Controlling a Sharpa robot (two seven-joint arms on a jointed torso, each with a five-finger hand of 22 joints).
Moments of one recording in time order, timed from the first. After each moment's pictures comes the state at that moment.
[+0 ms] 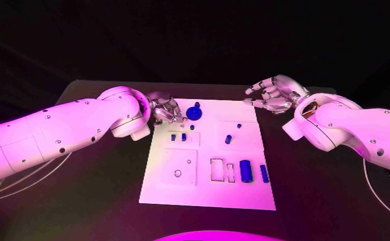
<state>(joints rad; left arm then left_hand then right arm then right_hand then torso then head) 1.20 -0.84 0.04 1.53 -1.01 -0.04 -0.41 1.21 -0.22 0.35 0.29 0.34 0.76 0.12 0.57 0.78 1.05 0.04 0.95 0.70 1.47 -0.02 1.45 1.31 0.13 1.17 0.08 1.22 0.91 1.34 -0.89 -0.18 1.57 -0.77 -0.45 -0.01 1.39 -0.15 0.15 0.29 0.26 0.84 0.18 0.17 0.37 1.34 0.10 1.37 1.30 1.46 0.02 1.53 1.31 0.05 1.41 0.12 1.30 1.31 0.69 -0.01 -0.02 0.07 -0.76</state>
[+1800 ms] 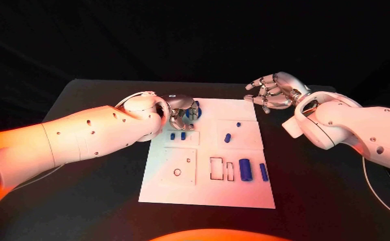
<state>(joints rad) 1.20 -0.66 -0.06 1.34 -1.51 -0.09 -0.09 1.48 -0.28 0.37 0.27 0.33 0.75 0.14 0.47 0.48 0.78 0.11 0.64 0.32 1.23 0.04 1.28 0.94 0.17 0.96 0.14 0.98 0.62 1.34 -0.90 -0.18 1.57 -0.76 -0.47 0.02 1.39 -0.15 0.20 0.29 0.26 0.83 0.17 0.17 0.37 1.03 0.11 0.93 0.80 1.36 0.01 1.11 0.85 0.17 1.12 0.11 0.66 0.88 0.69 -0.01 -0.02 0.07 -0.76</state>
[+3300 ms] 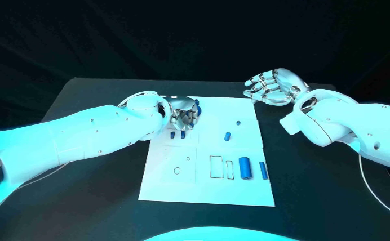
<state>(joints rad) 1.19 -0.64 -0.06 1.32 -1.51 -0.05 -0.08 1.55 -0.24 0.51 0.22 0.33 0.88 0.13 0.43 0.40 0.94 0.06 0.62 0.24 1.32 0.00 1.39 1.03 0.17 1.02 0.11 1.13 0.78 1.34 -0.88 -0.18 1.55 -0.70 -0.48 0.09 1.36 -0.20 0.36 0.27 0.26 0.82 0.21 0.21 0.38 0.95 0.15 0.42 0.19 1.14 0.10 0.24 0.45 0.18 1.01 0.21 0.14 0.42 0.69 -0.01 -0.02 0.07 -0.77</state>
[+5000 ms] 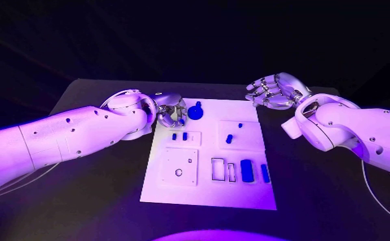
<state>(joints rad) 1.18 -0.77 -0.02 1.40 -1.42 -0.09 -0.09 1.50 -0.25 0.56 0.15 0.32 0.98 0.12 0.39 0.40 1.07 0.05 0.50 0.21 1.38 -0.01 1.42 1.09 0.15 1.09 0.09 1.21 0.89 1.33 -0.88 -0.18 1.55 -0.70 -0.48 0.09 1.36 -0.20 0.36 0.27 0.26 0.82 0.21 0.21 0.38 0.95 0.16 0.42 0.17 1.14 0.11 0.23 0.44 0.18 1.00 0.21 0.13 0.41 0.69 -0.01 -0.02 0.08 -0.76</state>
